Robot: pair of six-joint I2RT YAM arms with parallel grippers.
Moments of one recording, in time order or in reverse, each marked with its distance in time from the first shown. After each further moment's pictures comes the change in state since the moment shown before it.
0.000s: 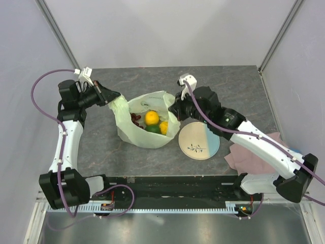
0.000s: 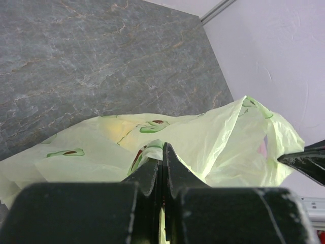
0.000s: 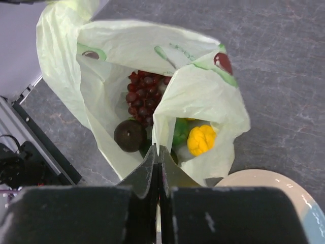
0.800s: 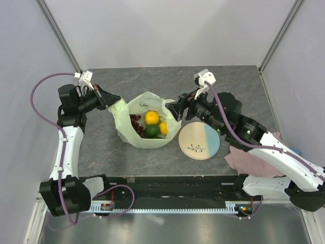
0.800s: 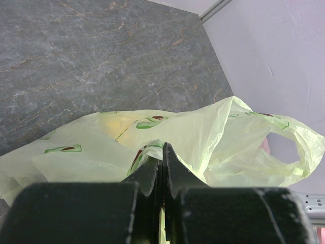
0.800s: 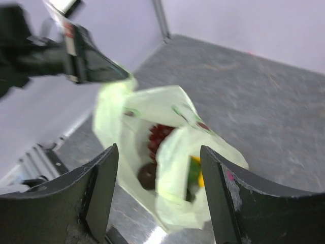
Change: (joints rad) left arm 0.000 -0.043 -0.029 -0.006 -0.001 0.009; right arm 0.101 -0.149 0.081 0.084 0.143 0.002
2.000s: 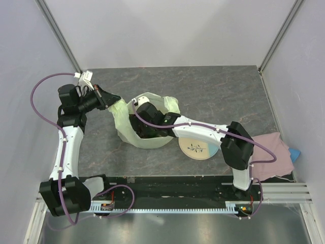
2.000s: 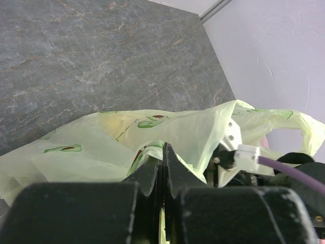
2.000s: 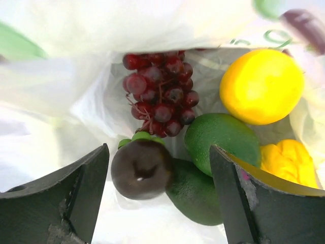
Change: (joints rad) left arm 0.000 0.000 0.000 0.000 0.000 0.000; right arm 0.084 0.819 0.209 -0.056 0.010 0.122
